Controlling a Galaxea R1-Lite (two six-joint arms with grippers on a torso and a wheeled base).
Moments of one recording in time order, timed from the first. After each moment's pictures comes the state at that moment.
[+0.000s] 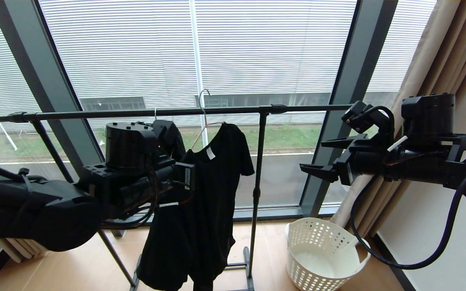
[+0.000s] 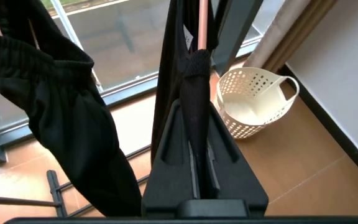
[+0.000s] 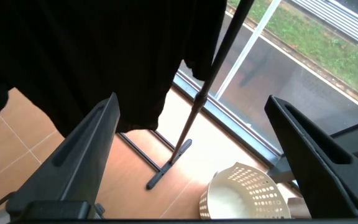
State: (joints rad) left arm -0.49 1.81 -0.88 -0.57 0.11 -0.08; right arm 0.28 1.72 -0.99 -0.29 0.38 -0.29
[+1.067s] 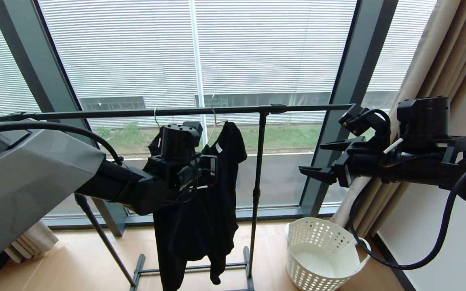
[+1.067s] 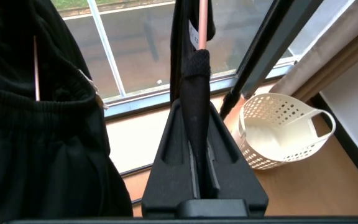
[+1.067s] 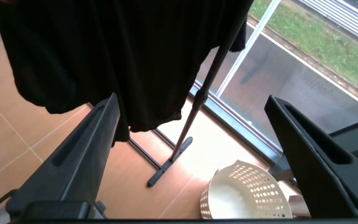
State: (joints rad) left arm -0.49 2.14 -1.21 -0.57 0.22 -0.12; right arm 0.28 1.74 -0.99 -0.29 0.38 -0.29
